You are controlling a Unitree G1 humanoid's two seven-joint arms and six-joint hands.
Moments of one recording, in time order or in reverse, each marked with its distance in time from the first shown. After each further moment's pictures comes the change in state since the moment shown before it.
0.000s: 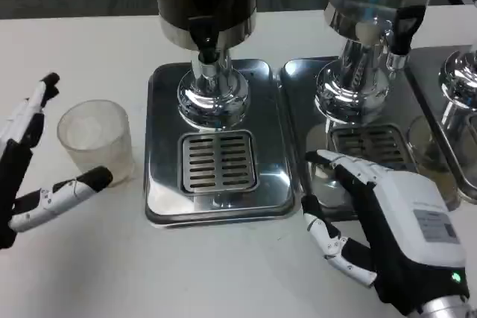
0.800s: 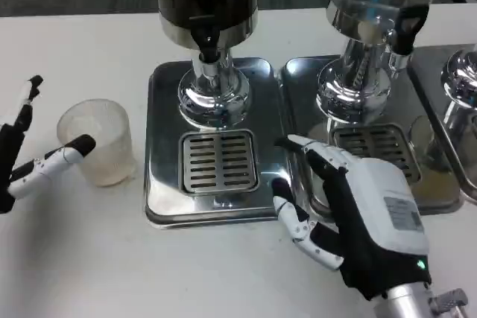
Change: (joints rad) left arm -0.410 0.057 -0.164 0.669 -0.020 -0.068 0.024; right arm -0.086 0.087 0.081 0.077 0.028 -0.003 -0.066
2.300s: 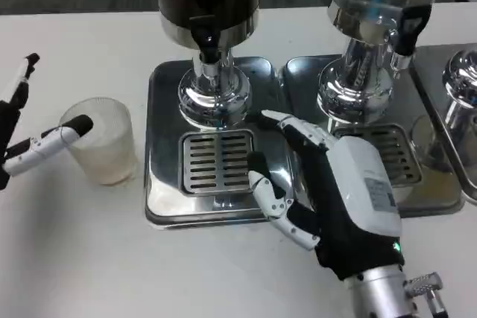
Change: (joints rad) left arm -0.145 0.047 -0.122 0.200 -0.055 -0.083 0.061; right arm -0.079 0.048 0.056 0.046 0.067 -0.026 -0.067
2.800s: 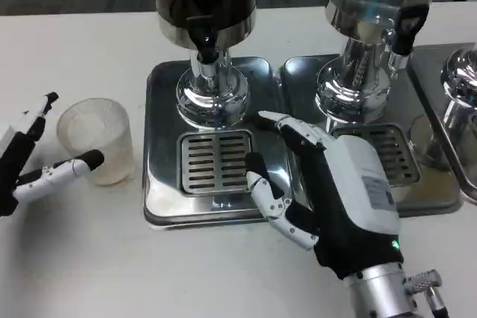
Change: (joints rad) left arm 0.023 0.012 -0.063 0.015 0.050 0.031 -0.066; right arm -0.010 -0.011 0.003 0.000 0.003 0.000 0.015
